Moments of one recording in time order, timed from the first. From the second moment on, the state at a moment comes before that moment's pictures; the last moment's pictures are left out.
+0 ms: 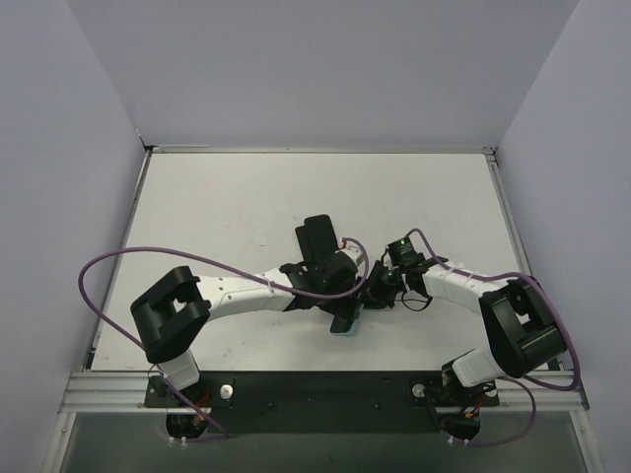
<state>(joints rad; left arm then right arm) -1.08 1.71 1.09 -0.30 -0.07 -0.63 0.45 1.46 0.60 -0.24 -0.43 0.92</state>
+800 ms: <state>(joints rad) -1.07 1.70 1.10 -0.30 -0.04 -0.64 0.45 1.46 0.60 -0.24 -0.42 0.91</state>
